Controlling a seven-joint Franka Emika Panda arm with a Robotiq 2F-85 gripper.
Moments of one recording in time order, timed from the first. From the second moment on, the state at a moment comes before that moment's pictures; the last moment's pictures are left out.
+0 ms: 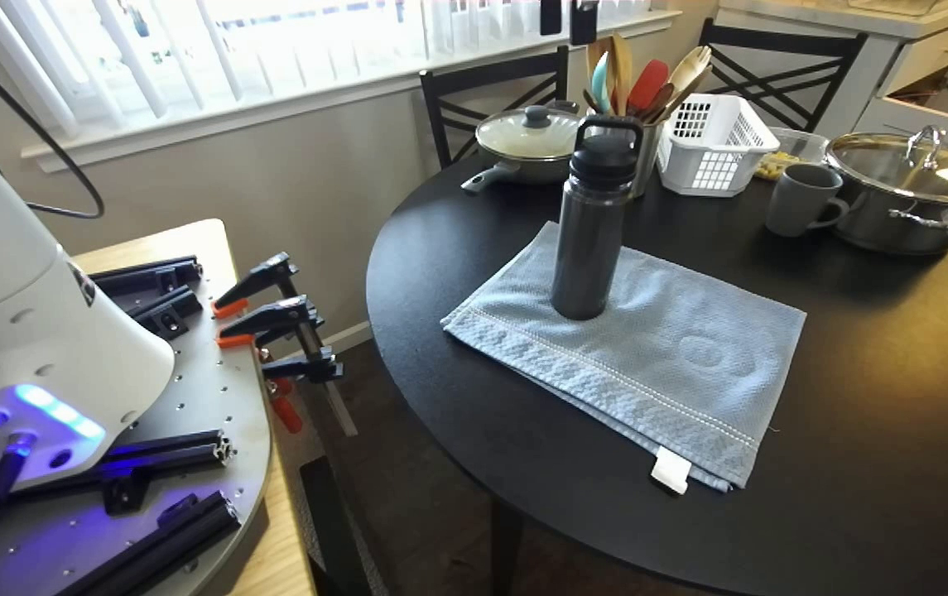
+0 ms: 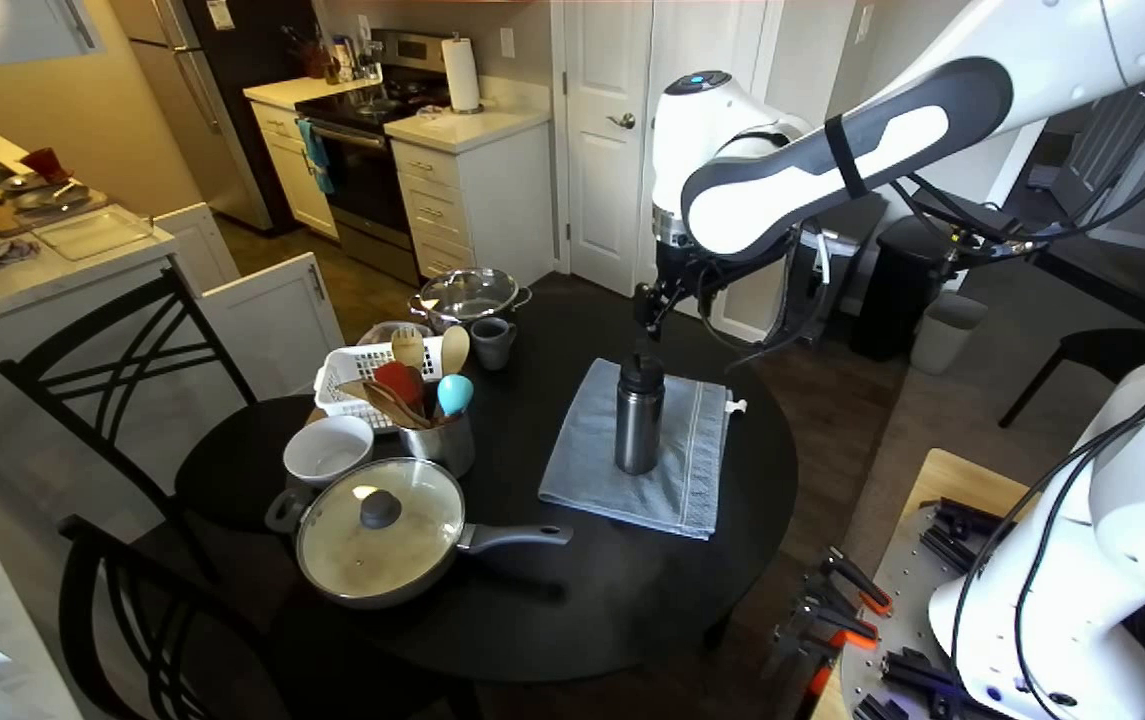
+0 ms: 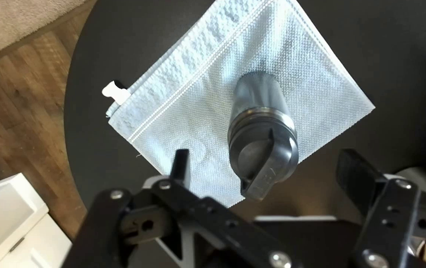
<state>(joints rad) -0.01 -0.08 0.00 -2.28 -0.18 2.22 0.45</state>
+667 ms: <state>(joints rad) -0.01 -0.06 0.00 -2.27 -0.14 2.25 0.45</state>
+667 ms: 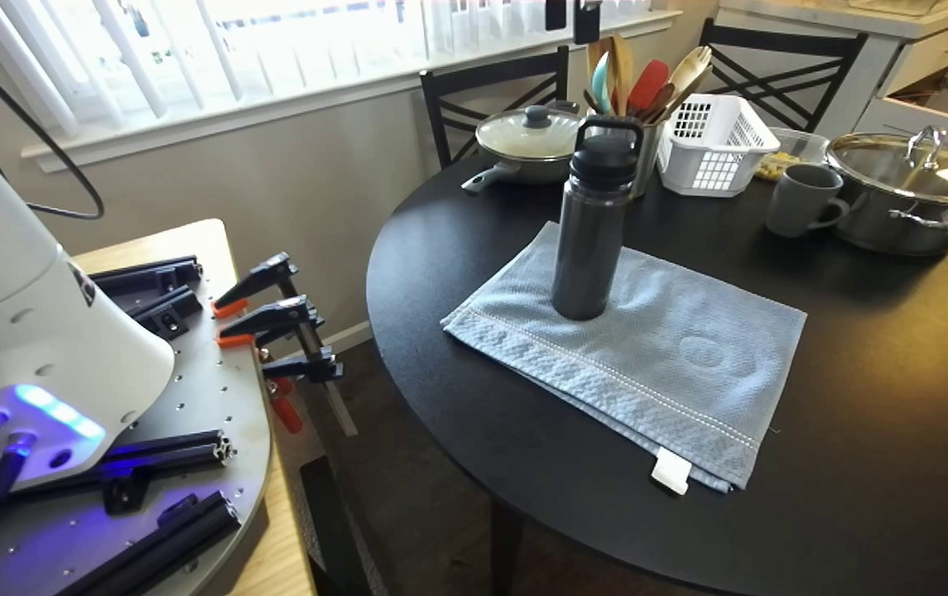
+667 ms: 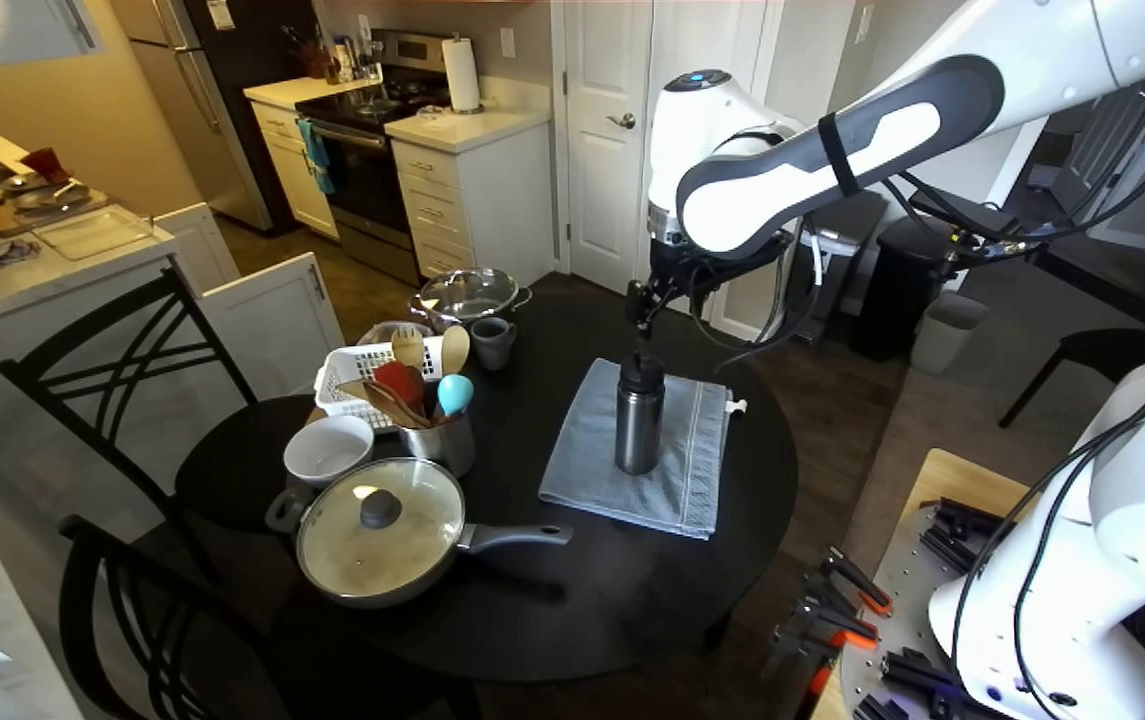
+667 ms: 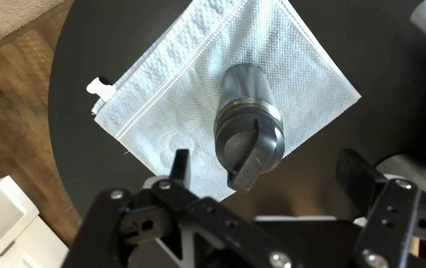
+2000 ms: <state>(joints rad) -0.03 0.19 -0.05 -2.16 0.02 2.38 0.47</state>
